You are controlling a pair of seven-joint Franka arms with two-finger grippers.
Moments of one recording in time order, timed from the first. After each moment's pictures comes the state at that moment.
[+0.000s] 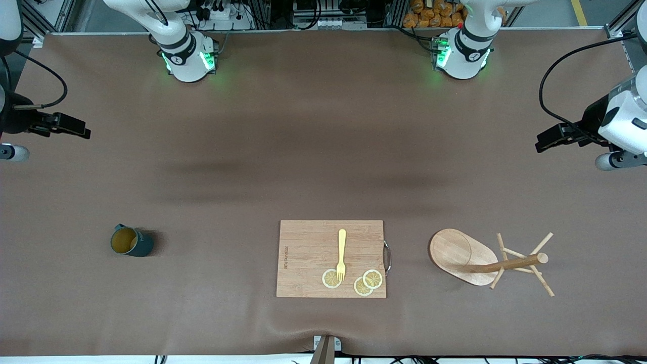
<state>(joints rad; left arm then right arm) 0.03 0.06 -0.08 -1.58 -0.01 1.57 -0.20 0.00 0.02 -0.09 -1.63 0.02 1.47 -0.01</state>
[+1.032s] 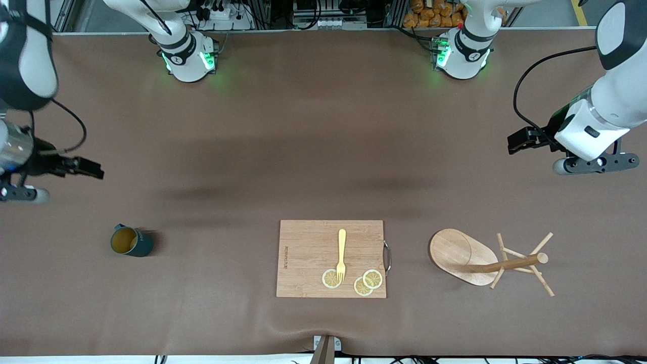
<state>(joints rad) -0.01 0.08 -0.13 -1.60 -0.01 1.60 -0.20 0.01 0.19 -0.08 -1.65 0.02 1.77 -0.01</state>
